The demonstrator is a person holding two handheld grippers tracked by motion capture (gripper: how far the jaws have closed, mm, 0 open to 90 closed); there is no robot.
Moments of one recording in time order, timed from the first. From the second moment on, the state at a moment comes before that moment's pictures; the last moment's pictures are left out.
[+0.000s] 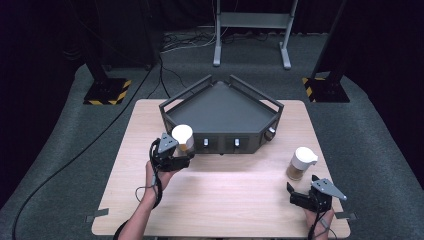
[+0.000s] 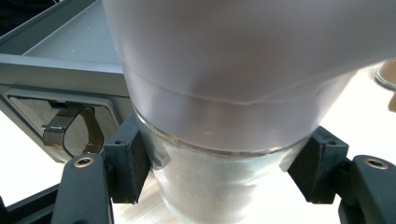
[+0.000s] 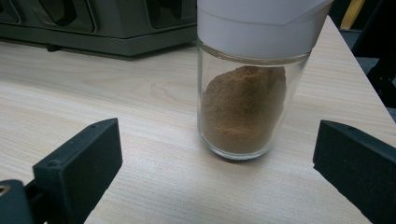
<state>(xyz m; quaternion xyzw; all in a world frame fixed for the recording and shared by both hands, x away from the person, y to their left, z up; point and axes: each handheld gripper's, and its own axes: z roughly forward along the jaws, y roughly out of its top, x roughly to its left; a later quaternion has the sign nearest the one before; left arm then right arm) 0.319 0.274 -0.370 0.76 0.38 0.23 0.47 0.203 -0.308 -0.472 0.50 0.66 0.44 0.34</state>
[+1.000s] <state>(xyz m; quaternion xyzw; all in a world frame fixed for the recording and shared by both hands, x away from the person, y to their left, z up) 0.329 0.278 -0.346 0.76 0.37 0.23 0.49 0.203 -0.308 -0.472 0.50 0.66 0.44 0.34</state>
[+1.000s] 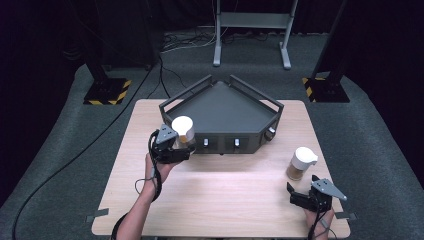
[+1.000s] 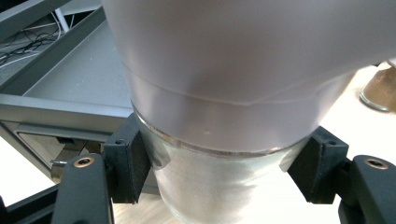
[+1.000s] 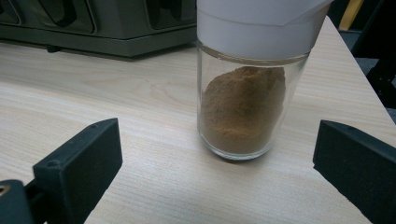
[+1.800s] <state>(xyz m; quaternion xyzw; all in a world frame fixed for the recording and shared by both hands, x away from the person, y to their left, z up) 0.345 0.268 -0.327 0.76 0.36 0.23 0.49 0.202 -0.308 -0.473 0.50 0.66 0.44 0.34</state>
